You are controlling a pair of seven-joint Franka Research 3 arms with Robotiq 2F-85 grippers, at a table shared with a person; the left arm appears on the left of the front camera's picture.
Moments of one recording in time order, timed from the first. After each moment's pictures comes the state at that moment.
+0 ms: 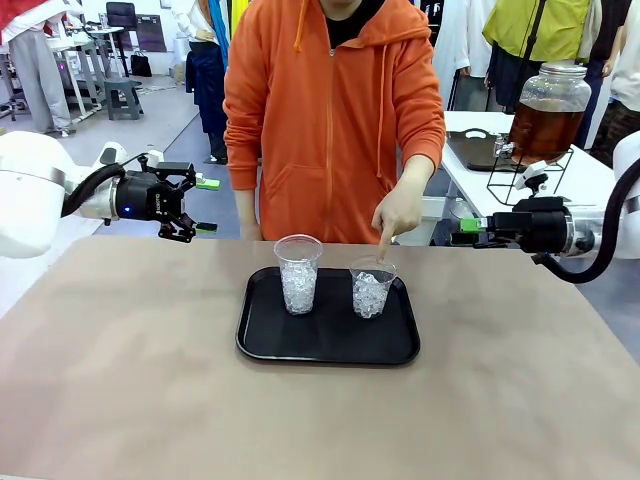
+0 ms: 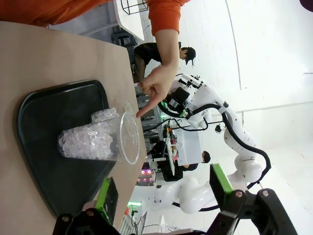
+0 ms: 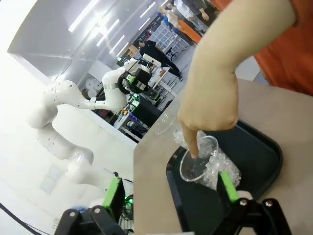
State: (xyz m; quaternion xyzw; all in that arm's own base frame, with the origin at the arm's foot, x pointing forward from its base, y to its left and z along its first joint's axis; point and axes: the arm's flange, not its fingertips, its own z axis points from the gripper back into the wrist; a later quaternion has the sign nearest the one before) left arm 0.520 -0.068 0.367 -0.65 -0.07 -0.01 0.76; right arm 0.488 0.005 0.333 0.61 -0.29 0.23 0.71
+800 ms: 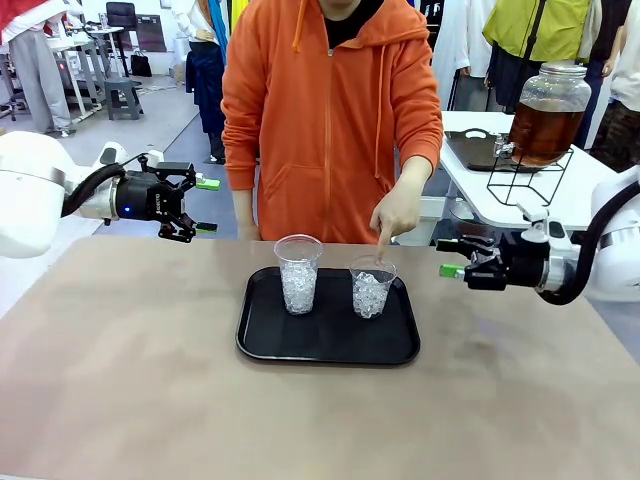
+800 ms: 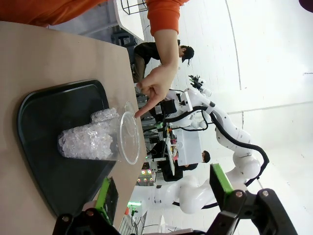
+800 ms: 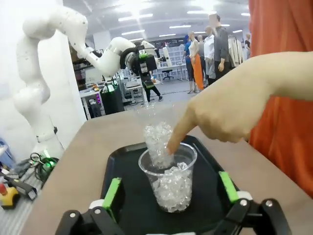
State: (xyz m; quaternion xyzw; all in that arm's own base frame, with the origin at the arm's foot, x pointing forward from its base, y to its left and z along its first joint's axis) left arm 0.520 -0.068 0.367 -0.65 -0.07 -0.01 0.76; right arm 0.470 0.030 0.265 0.47 -0.52 0.43 0.57
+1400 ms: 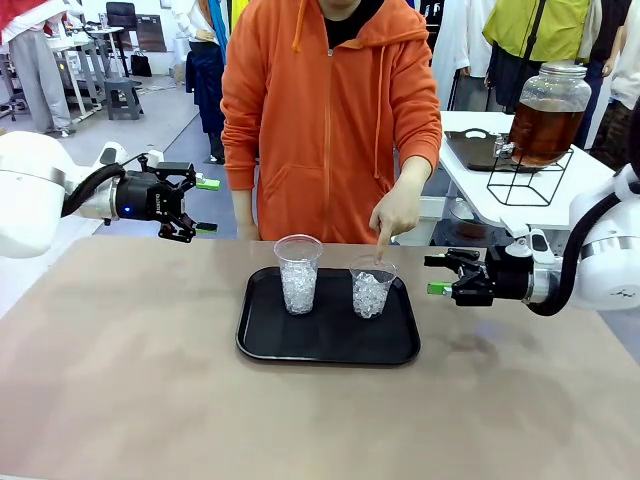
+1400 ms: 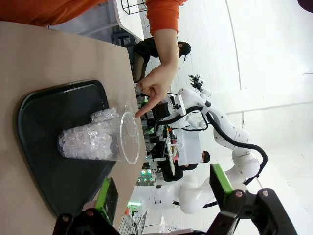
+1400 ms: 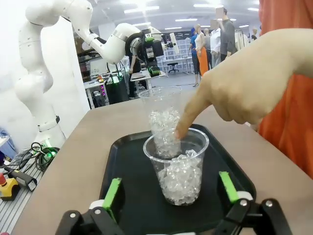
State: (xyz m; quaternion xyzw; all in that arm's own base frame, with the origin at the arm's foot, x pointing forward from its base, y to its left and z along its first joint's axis) left arm 0.520 -0.068 0.367 -0.65 -0.07 -0.01 0.76; right arm 0.467 0.045 0.244 0.47 -0.50 0.45 0.58
